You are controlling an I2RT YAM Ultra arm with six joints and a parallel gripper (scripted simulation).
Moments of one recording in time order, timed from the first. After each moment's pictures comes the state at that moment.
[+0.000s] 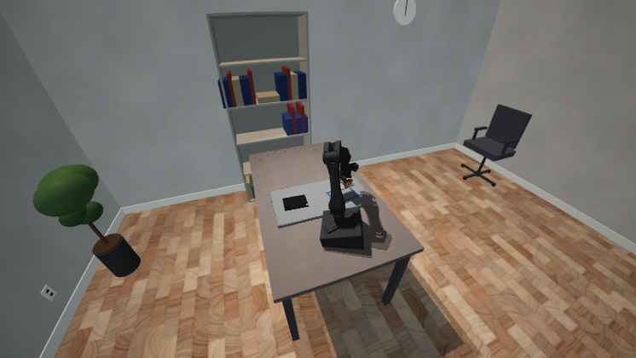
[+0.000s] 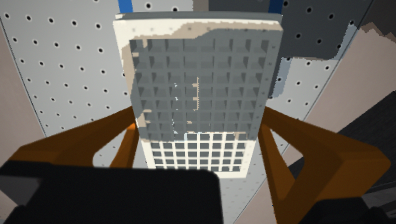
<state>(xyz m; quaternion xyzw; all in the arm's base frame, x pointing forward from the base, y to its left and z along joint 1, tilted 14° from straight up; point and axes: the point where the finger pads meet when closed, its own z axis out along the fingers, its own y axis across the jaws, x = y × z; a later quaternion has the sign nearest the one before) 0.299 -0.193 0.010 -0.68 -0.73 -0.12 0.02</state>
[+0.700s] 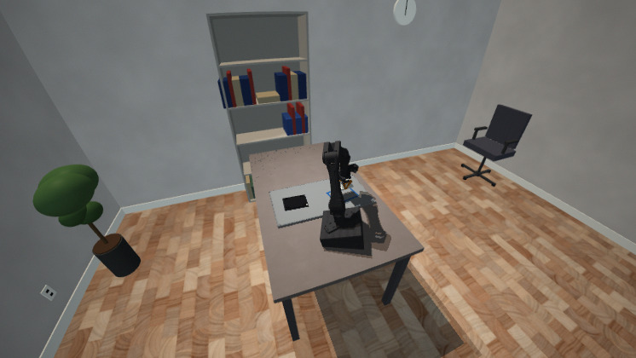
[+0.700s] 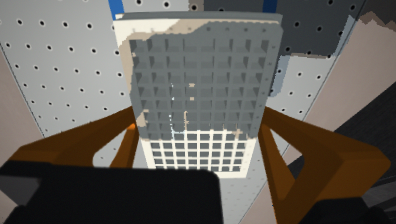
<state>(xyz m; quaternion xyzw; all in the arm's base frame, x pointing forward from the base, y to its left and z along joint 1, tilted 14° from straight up) 0.297 -0.186 0.007 -0.69 -0.71 -0.12 0.03</state>
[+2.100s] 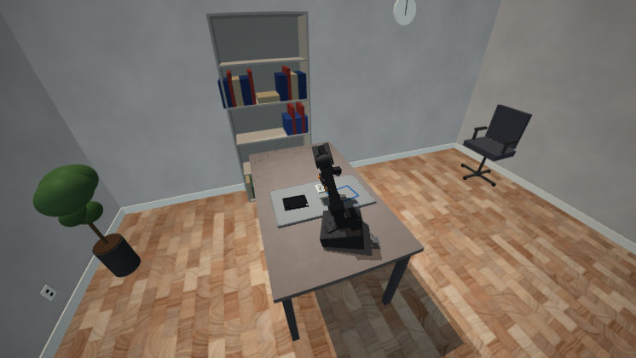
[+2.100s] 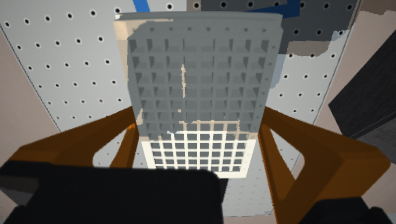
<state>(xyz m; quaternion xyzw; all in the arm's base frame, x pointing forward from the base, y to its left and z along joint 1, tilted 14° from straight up) 0.318 -0.064 0.040 -0.75 -0.65 -0.11 0.04</state>
